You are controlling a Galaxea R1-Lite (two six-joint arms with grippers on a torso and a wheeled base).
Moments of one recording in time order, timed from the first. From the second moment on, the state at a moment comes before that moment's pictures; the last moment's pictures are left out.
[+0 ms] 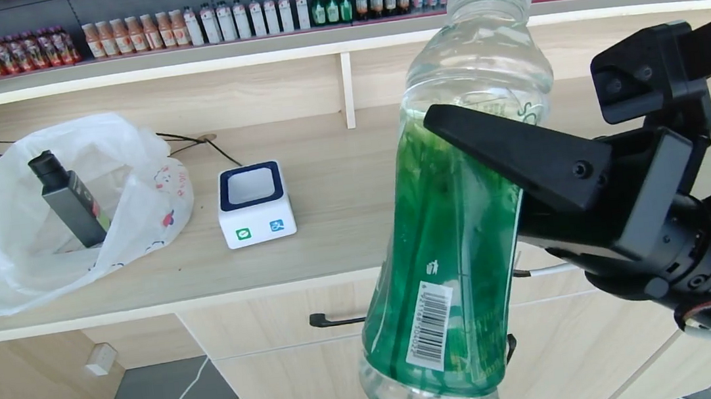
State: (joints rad) left arm 0.00 0.00 0.00 0.00 0.00 -0.01; right arm 0.80 1.63 -0.64 -1.57 0.46 0.85
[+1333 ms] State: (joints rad) left arm 0.00 0.00 0.00 0.00 0.00 -0.01; right arm 0.80 1.62 -0.59 -1.57 0.46 0.76
